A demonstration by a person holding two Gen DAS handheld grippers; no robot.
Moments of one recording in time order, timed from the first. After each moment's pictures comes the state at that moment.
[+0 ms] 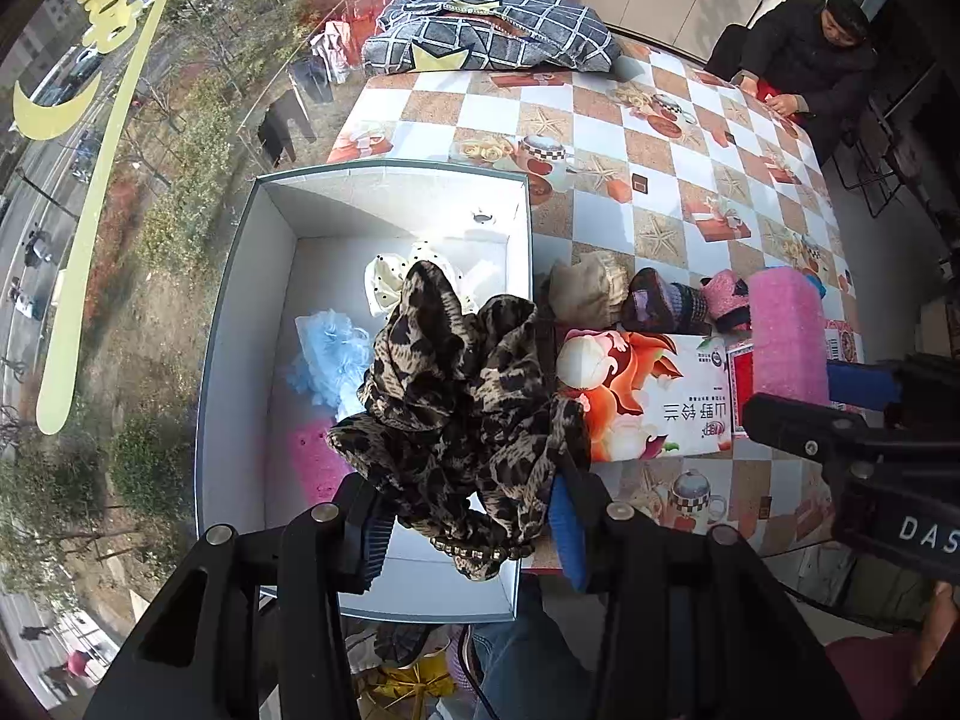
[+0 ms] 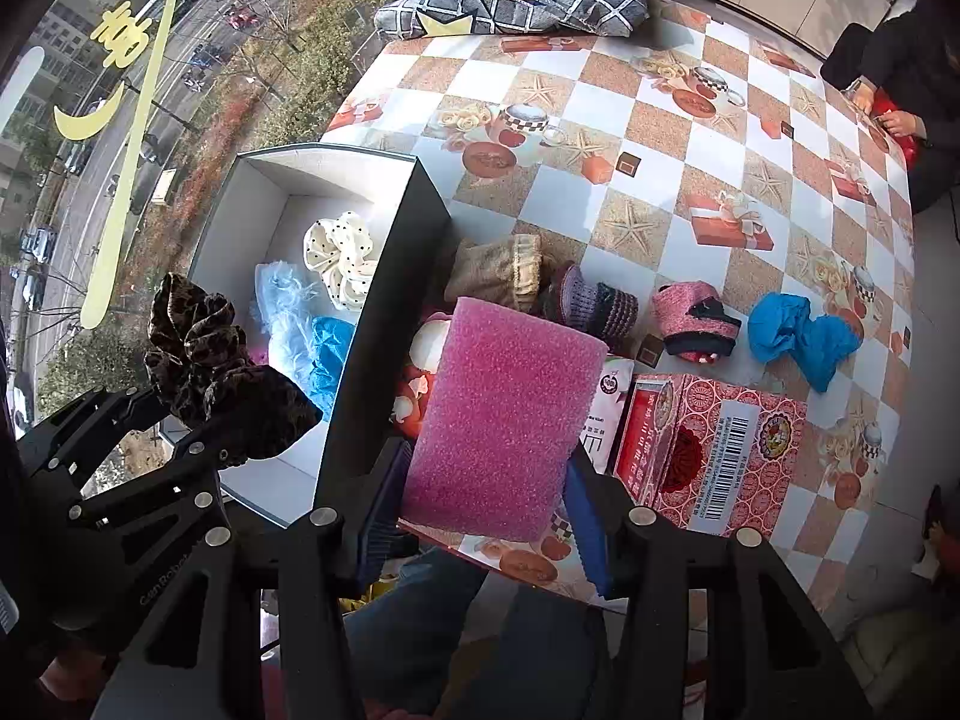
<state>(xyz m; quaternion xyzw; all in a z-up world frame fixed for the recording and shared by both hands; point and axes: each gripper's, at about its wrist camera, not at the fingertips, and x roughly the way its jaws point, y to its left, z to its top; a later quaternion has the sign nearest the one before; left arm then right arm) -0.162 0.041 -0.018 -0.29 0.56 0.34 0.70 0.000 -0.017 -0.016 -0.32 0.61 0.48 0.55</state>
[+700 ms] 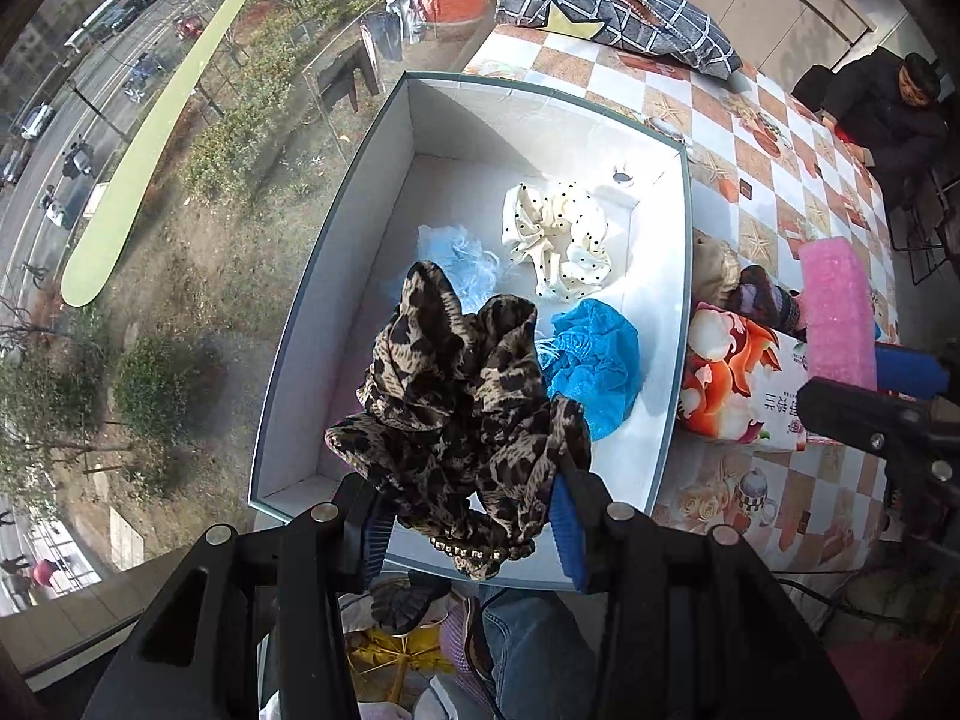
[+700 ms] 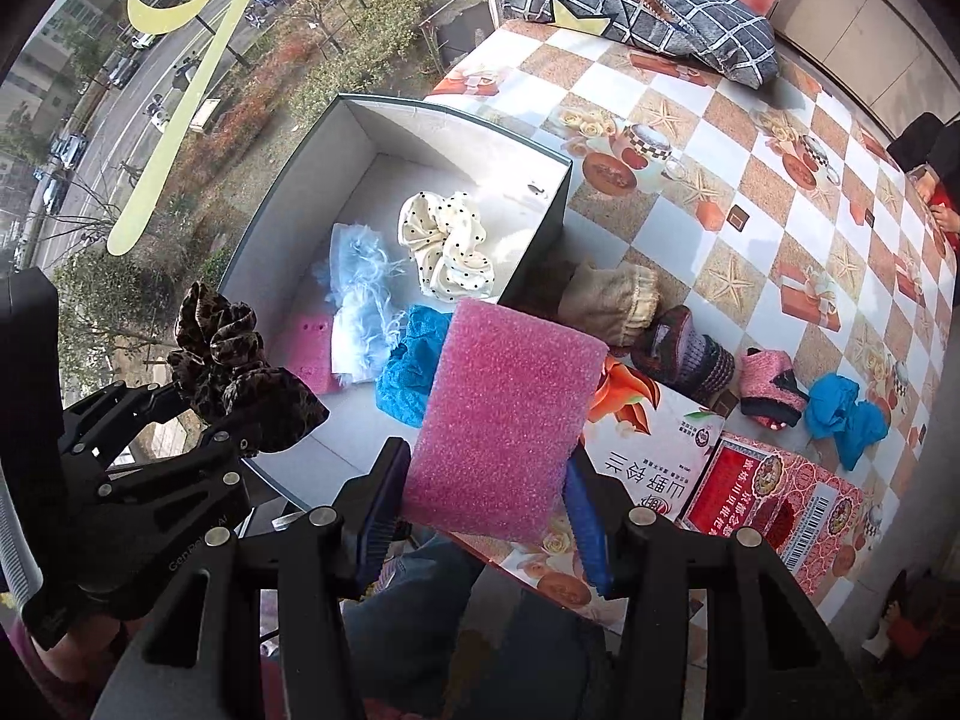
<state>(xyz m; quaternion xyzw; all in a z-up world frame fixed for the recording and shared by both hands) -0.237 0.057 -0.045 -0.35 0.55 0.40 0.64 -0.066 0.024 -0.017 -0.38 0.57 0.53 0.50</state>
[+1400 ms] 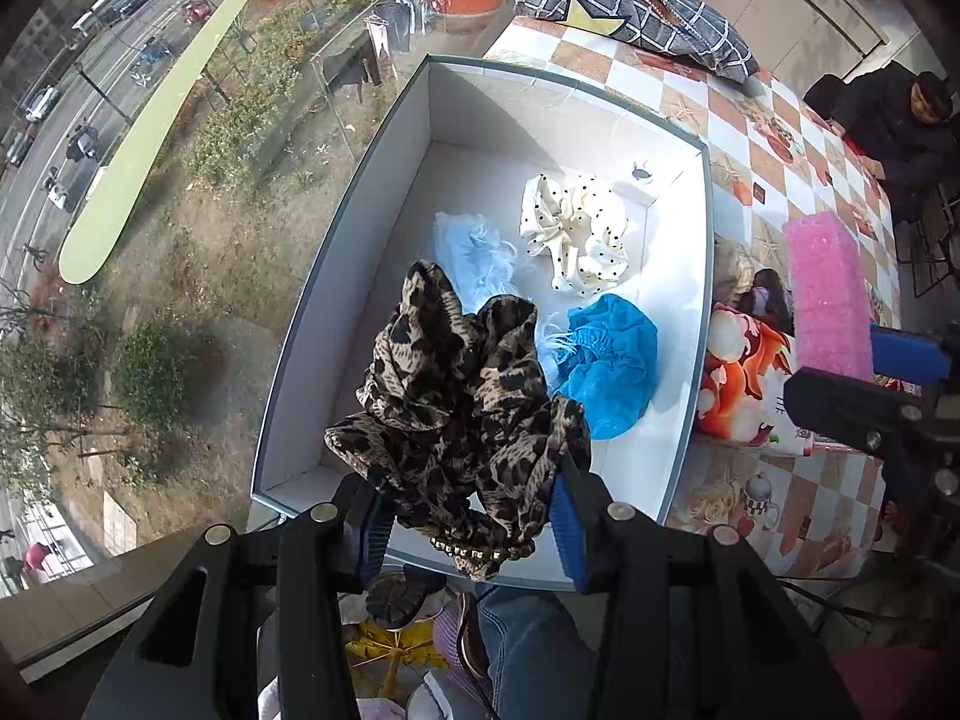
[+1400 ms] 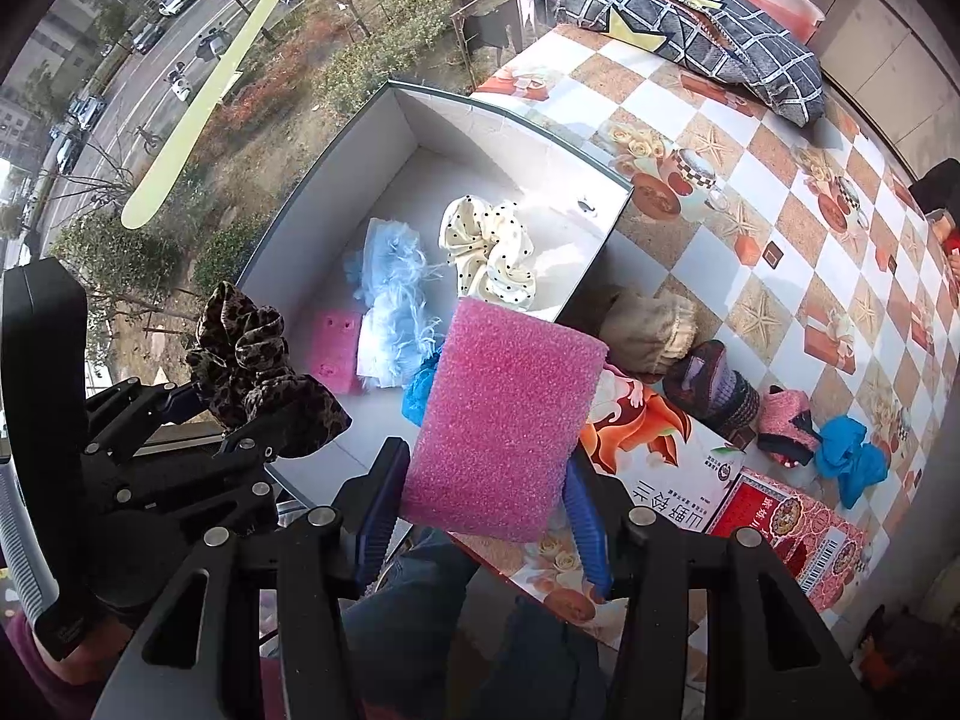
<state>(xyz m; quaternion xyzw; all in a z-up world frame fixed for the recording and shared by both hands) -0.243 0.062 -0.052 -0.36 0.55 0.40 0.63 -0.089 0.042 -0.017 -0.40 0.55 0.55 0.49</state>
